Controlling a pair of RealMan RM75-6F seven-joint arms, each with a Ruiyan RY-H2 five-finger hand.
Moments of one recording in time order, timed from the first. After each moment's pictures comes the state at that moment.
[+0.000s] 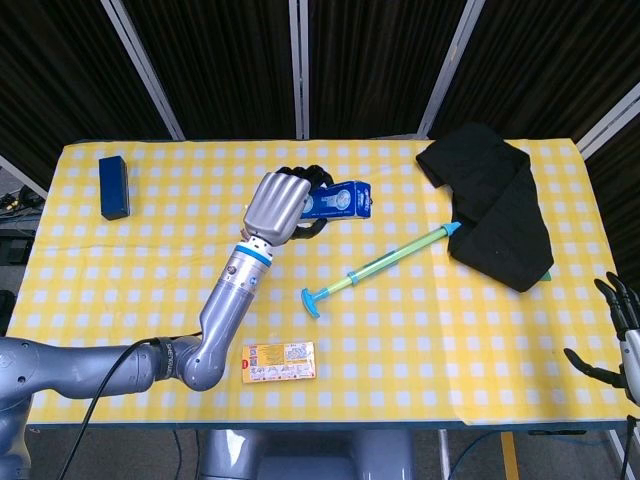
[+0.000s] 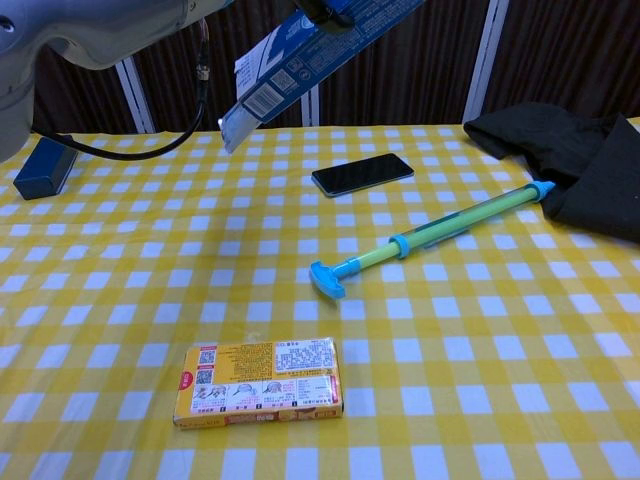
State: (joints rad) left arm -1.19 -1.57 -0.42 -1.57 0.75 1.16 0.50; right arm 0.05 -1.07 0.09 -1.48 -1.53 1.56 0.36
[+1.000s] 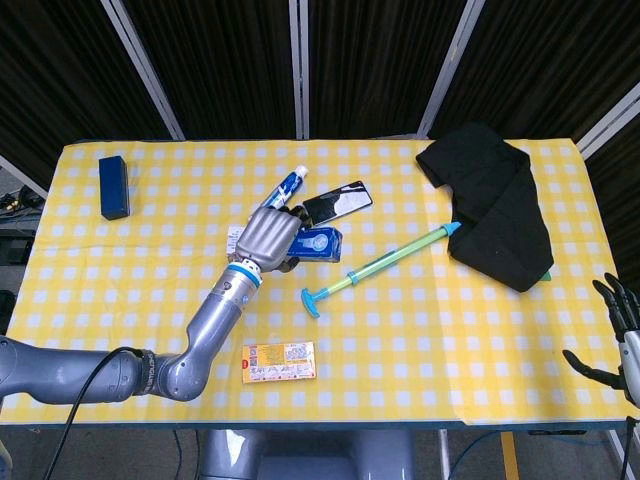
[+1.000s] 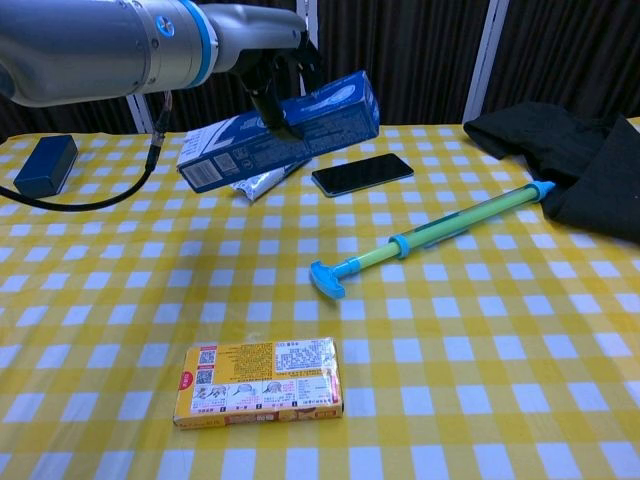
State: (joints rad) left arm -1.21 -1.46 -0.29 -1.72 0.45 1.05 0.76; right arm 0.04 -1.06 0.08 -1.49 -1.54 1.56 0.37
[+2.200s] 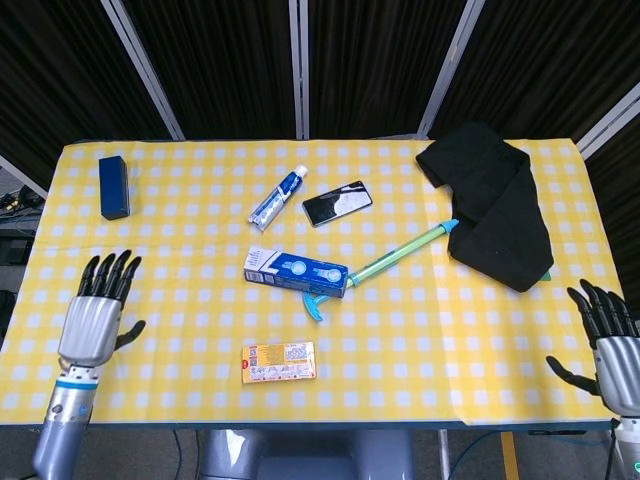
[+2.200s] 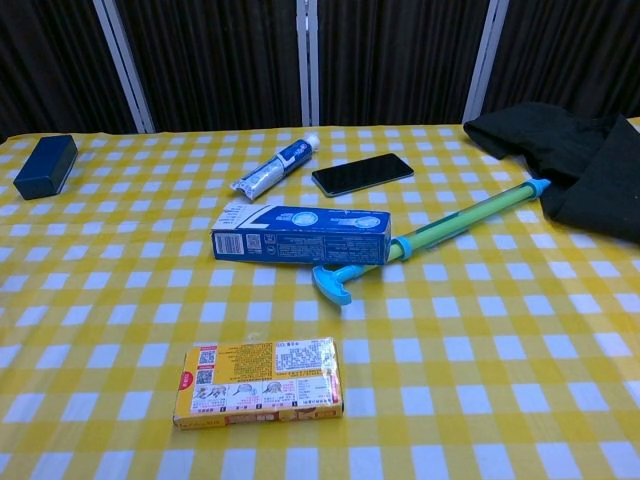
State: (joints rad) left arm -0.43 -1.42 0.21 -1.63 1.30 1.76 0.37; right arm 0.04 -1.10 0.06 -1.54 -1.59 1.59 0.16
